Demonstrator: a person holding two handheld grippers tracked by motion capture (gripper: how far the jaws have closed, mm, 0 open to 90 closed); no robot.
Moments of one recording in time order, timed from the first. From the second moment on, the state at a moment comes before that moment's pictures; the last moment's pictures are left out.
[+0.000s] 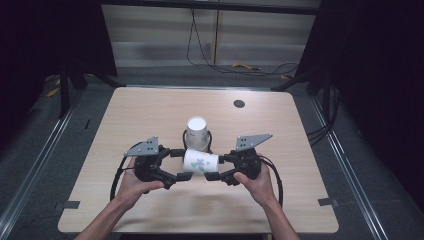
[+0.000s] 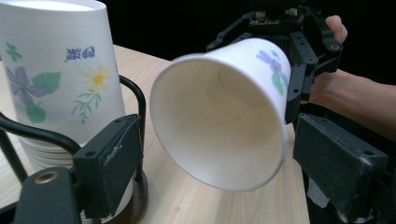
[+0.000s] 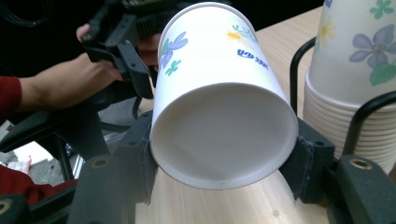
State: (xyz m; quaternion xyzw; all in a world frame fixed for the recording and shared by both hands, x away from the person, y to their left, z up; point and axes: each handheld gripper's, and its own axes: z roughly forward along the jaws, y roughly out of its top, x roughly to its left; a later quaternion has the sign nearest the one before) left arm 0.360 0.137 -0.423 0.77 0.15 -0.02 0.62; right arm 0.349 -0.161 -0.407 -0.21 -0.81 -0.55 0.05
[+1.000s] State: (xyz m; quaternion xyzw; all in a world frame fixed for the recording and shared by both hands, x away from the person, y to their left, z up) left arm 0.359 0.131 -0.426 0.77 0.14 -0.04 0.63; right arm 0.347 -0.151 -0.412 -0.20 -0.80 -0.56 0.06
